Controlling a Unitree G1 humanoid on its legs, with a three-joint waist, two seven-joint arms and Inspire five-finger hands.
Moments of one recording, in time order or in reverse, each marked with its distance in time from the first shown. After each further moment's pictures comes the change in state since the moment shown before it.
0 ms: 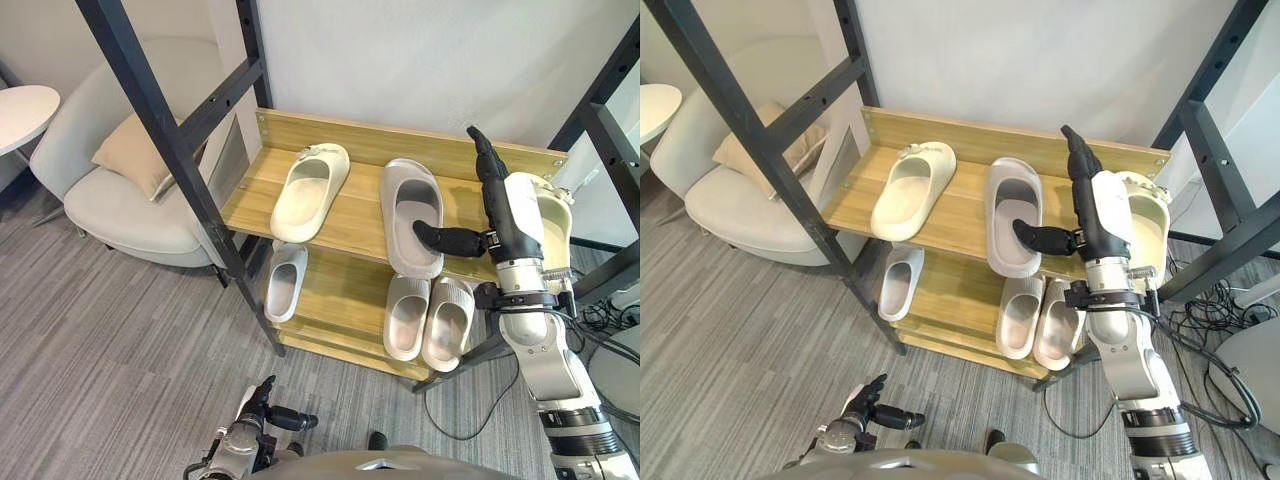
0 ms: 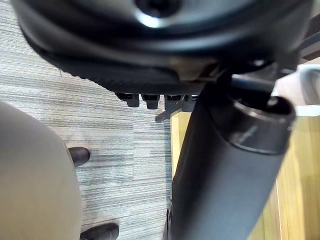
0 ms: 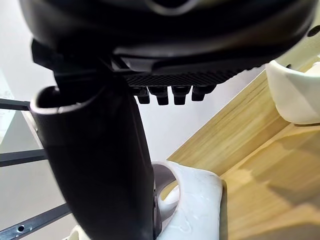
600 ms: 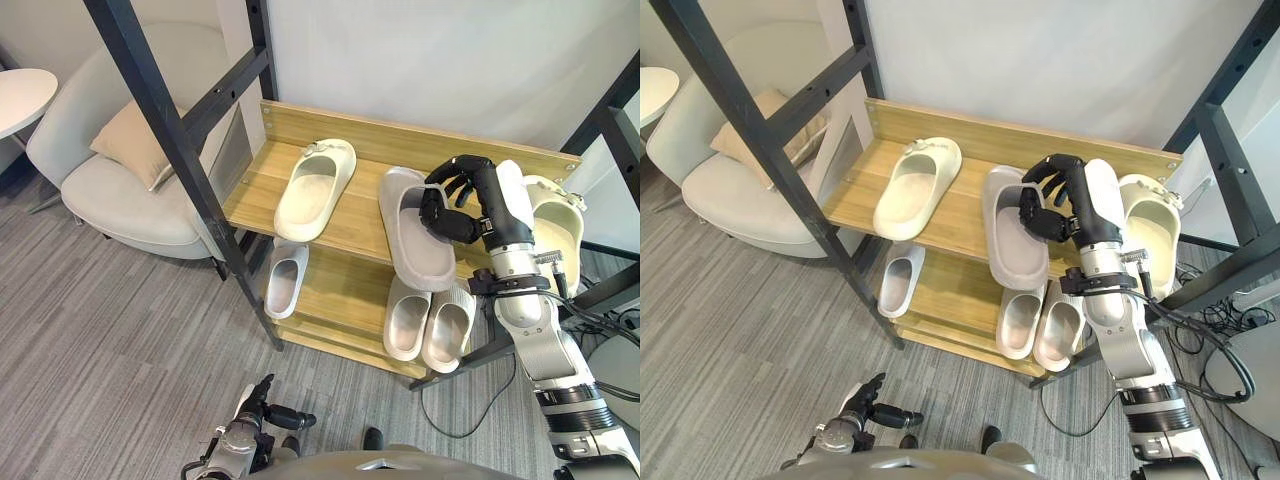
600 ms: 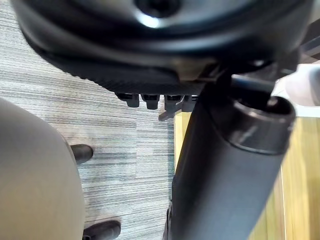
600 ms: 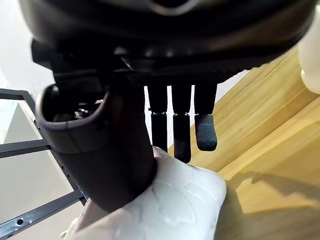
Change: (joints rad) left arm -0.001 0.007 -0.002 -0.004 0.002 0.000 -0.003; right arm -0.081 -0.020 0.033 0.067 0.077 -0.005 0.017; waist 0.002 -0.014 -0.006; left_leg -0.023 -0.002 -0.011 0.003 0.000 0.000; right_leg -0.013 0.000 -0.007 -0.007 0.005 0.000
